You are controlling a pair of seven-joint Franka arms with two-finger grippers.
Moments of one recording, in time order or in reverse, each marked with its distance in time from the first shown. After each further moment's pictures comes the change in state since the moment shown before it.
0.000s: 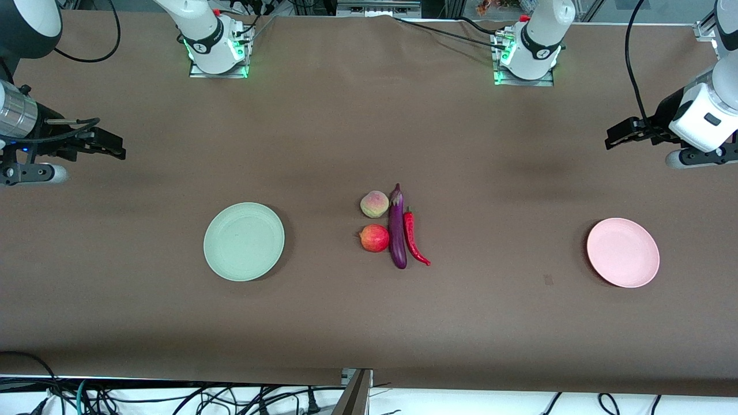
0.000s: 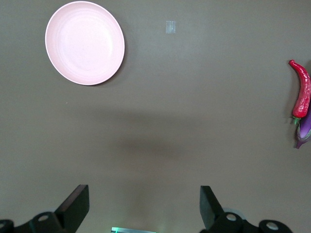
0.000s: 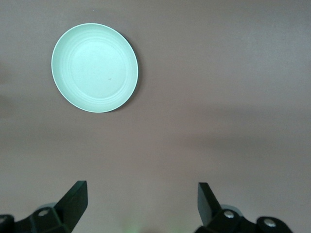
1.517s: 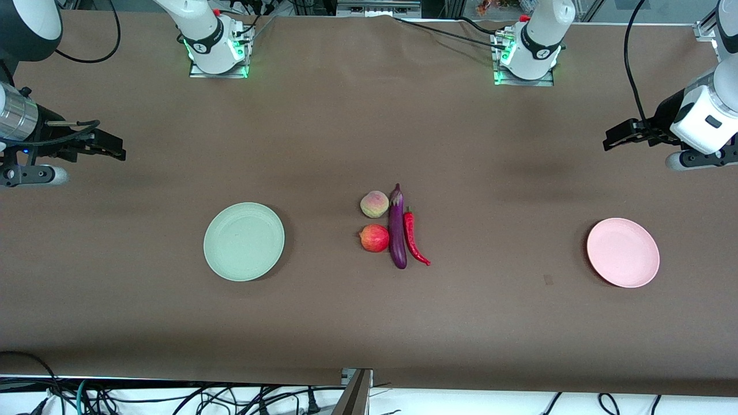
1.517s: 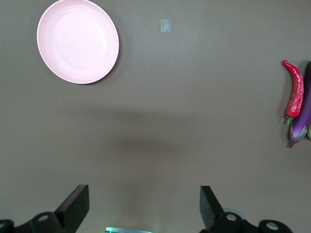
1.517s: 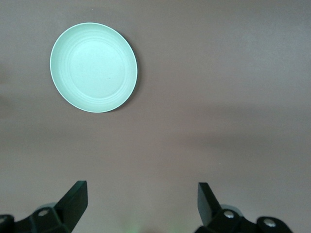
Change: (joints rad) left arm 0.003 0.006 0.000 0.000 -0.027 0.003 0.000; right arm -0.001 0.005 -0.001 0.000 0.000 0.001 0.000
